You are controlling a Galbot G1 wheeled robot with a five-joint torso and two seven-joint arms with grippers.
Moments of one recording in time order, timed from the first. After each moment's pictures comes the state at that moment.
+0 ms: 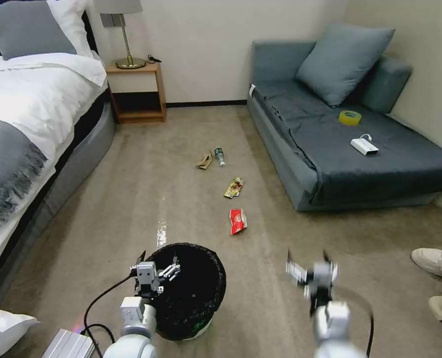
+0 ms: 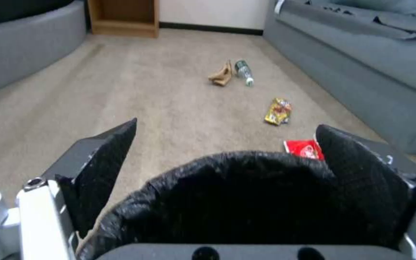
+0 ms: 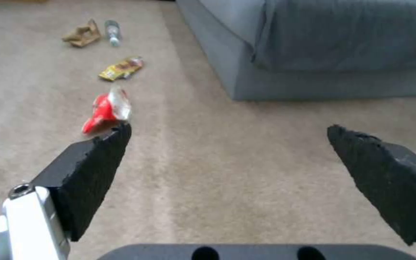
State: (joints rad) left arm 1.60 -1.50 -0.46 -1.98 -0.12 0.01 -0.06; right arm -1.73 1.56 0.52 1.92 -0.04 0.10 0.14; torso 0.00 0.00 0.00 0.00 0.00
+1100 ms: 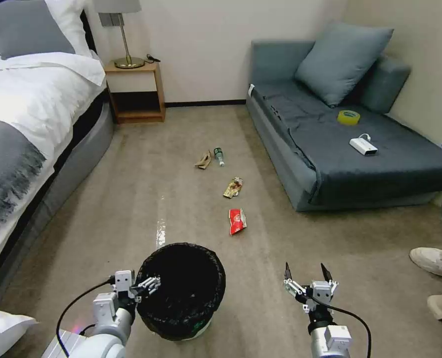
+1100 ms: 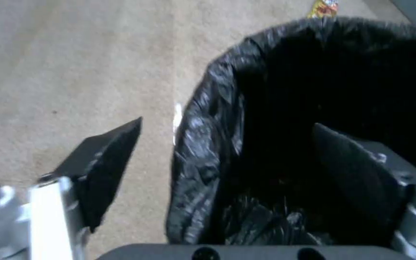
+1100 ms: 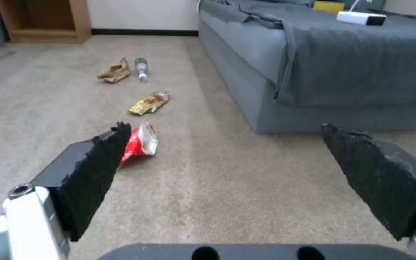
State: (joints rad) left arm 1.63 -1.37 -0.54 -2.04 -0.33 0.40 -0.13; right arm -1.72 1.52 0.50 1.94 0.00 0.16 0.11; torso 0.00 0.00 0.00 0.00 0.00
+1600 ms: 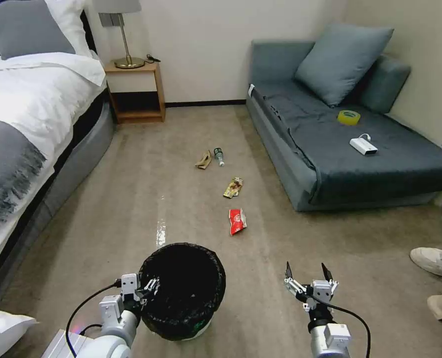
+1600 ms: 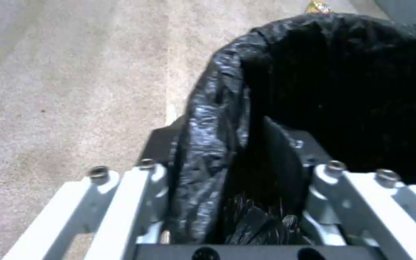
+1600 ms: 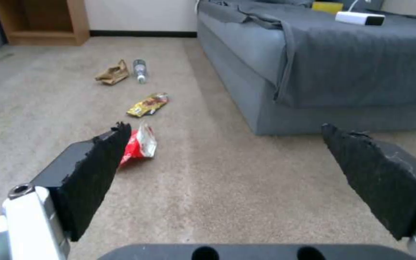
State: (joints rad) left arm 1.63 -1.38 -0.54 -2.01 -0.34 0.36 -0.09; right arm -1.70 1.52 0.51 1.93 0.00 0.16 0.11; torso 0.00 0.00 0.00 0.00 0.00
